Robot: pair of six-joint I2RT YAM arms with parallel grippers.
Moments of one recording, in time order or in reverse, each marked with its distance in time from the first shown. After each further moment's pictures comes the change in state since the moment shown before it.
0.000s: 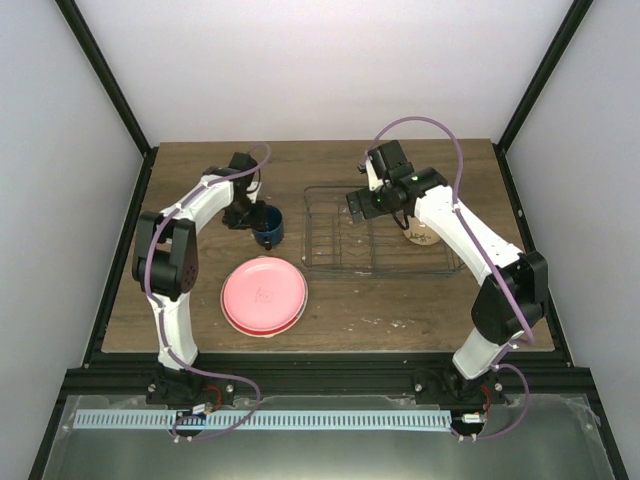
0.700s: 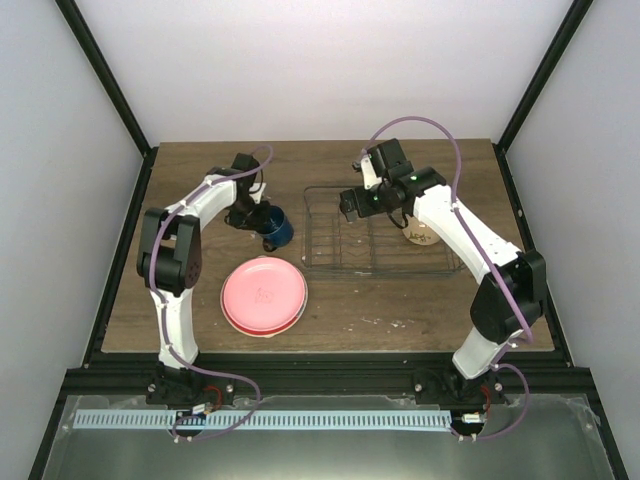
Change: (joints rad) left arm 0.000 0.049 0.023 0.018 0.083 -0.005; right arm 0.000 0.010 0.005 0.034 -0.118 0.016
